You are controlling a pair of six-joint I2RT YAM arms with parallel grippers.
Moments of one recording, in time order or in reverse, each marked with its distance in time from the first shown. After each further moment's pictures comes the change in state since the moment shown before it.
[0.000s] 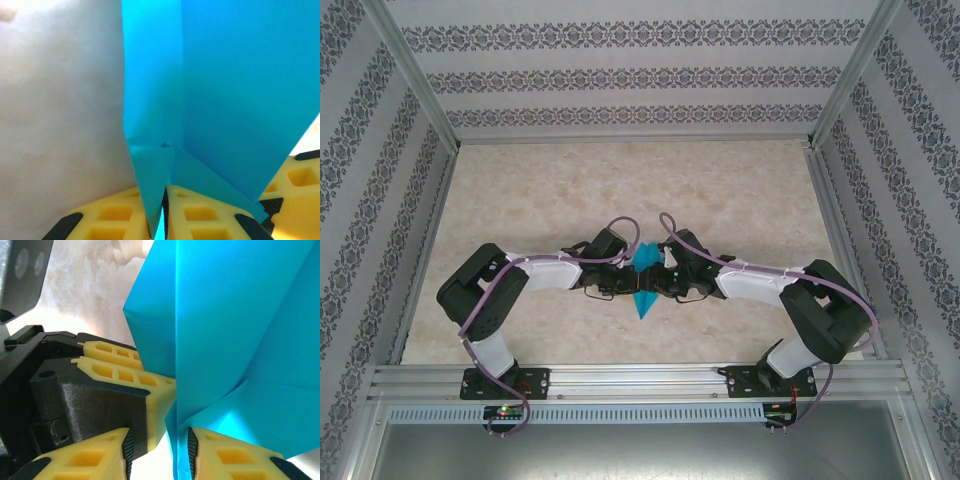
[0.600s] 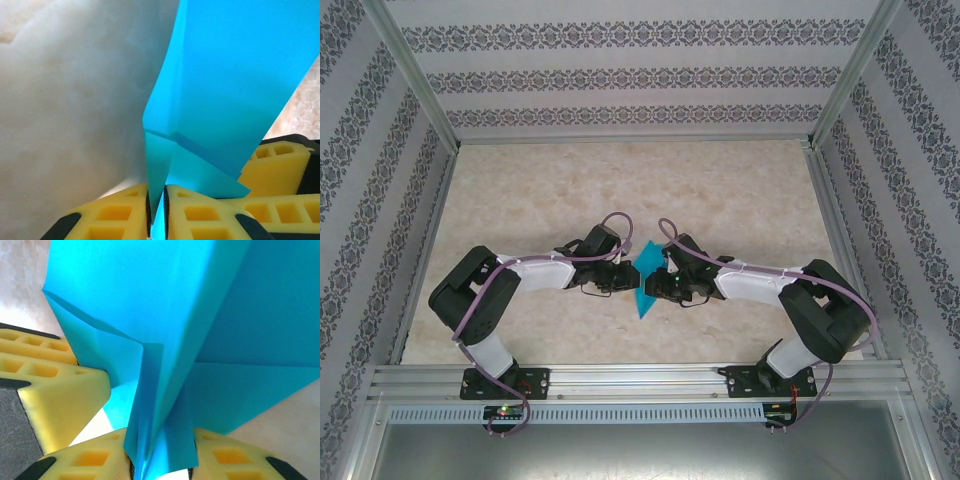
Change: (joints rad) left arm 0.032 -0.043 -0.023 0.044 0.066 -0.025; right arm 0.011 0.002 0.000 -0.098 0.079 -0.008
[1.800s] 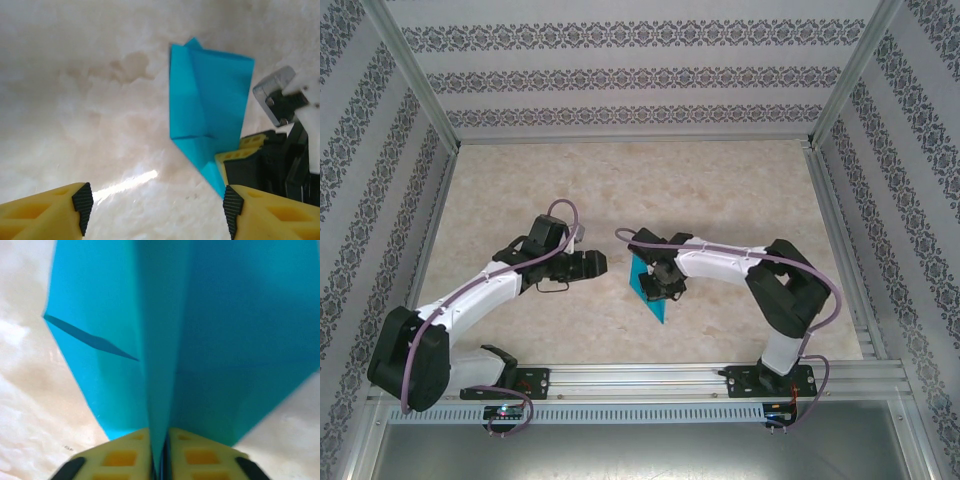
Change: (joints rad) left arm 0.235 -0.449 -0.101 -0.324 -0.053 0.177; right arm 0.131 0.248 0.407 -0.581 0.258 -0.273
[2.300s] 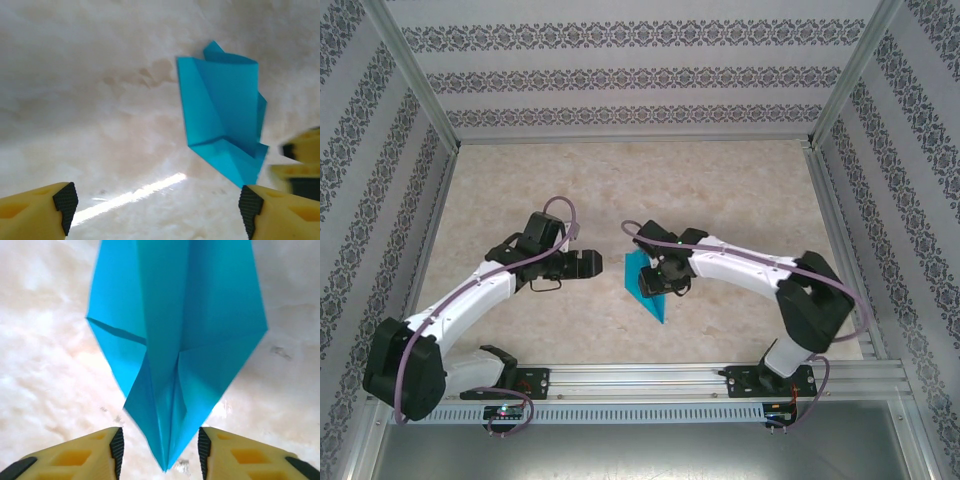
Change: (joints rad) left arm 0.008 -0.055 0.072 -0.149 -0.148 0.126; right arm -0.013 -0.180 0.011 -0.062 0.007 -0.039
